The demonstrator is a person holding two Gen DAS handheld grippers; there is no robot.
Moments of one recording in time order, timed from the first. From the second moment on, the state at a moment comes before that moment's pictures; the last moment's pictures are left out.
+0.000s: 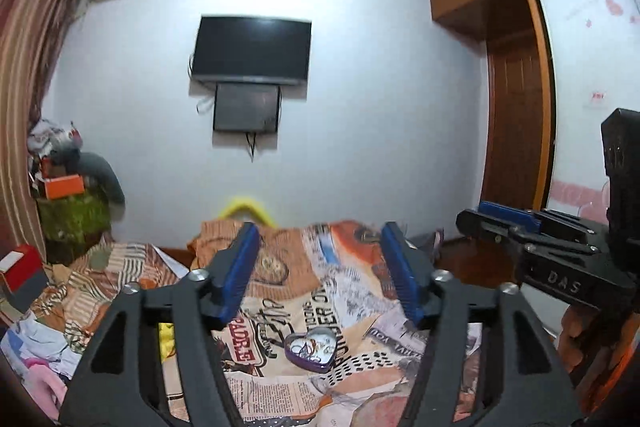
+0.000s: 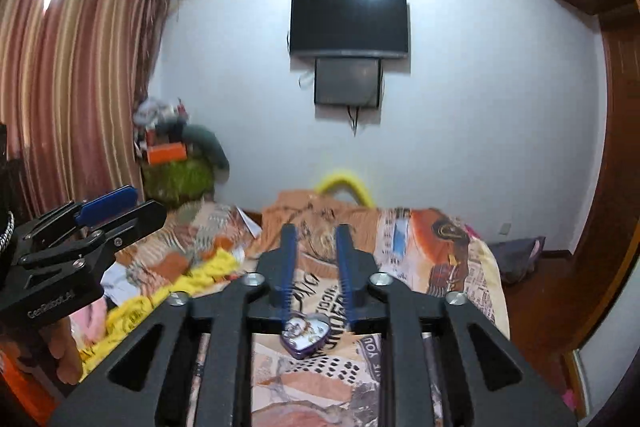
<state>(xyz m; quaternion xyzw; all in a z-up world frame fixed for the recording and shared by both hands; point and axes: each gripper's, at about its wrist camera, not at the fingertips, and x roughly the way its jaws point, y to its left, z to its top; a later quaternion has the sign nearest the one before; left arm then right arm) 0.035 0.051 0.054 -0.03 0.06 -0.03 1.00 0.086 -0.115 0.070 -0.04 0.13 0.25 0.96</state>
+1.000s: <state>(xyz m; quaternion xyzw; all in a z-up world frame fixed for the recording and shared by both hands) 0.005 0.043 0.046 -0.03 0.05 0.02 1.00 0.028 -0.132 0.073 -0.03 0.05 0.18 0.98</state>
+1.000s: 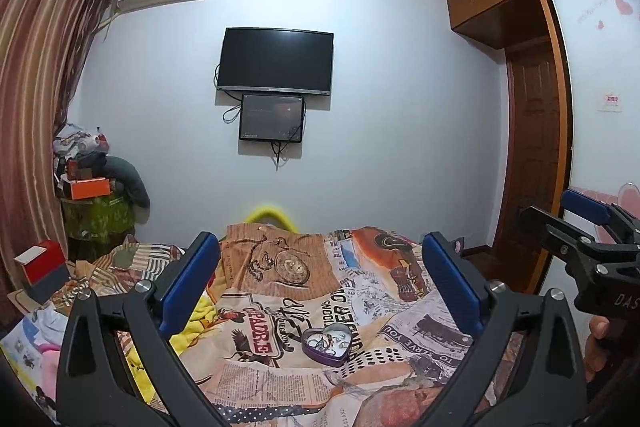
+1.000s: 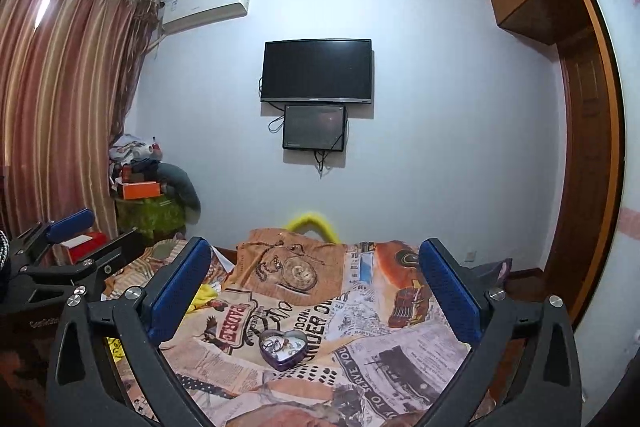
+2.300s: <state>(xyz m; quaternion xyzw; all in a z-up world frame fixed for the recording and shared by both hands) 0.014 0.044 0.036 -0.04 0.07 0.03 1.00 0.027 -0.135 0.070 -0.02 0.07 0.18 0.98</state>
